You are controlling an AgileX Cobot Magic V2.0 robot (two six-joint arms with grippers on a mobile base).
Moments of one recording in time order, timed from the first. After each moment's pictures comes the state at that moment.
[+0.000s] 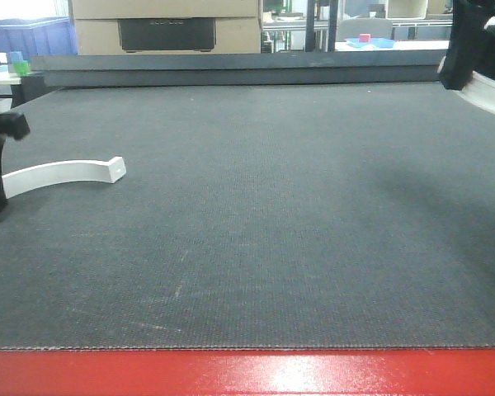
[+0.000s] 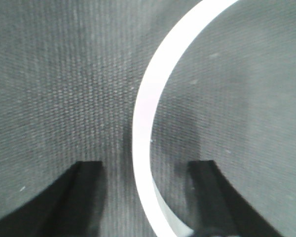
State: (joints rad) left arm -0.01 1.84 -1.29 -0.06 0.96 0.02; right arm 0.20 1.51 -1.32 0.06 1.06 0.24
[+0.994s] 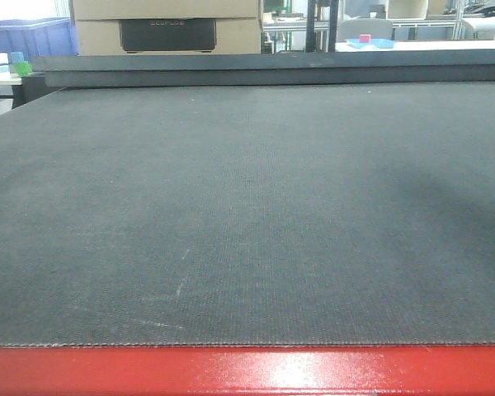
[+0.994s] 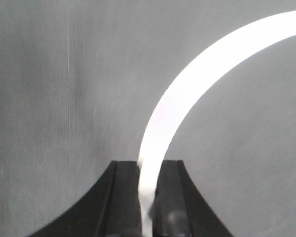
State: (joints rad) left arm -0.01 1.36 -1.38 -0.15 1.06 0.02; right arm 0.20 1.23 -1.32 0.06 0.96 0.22
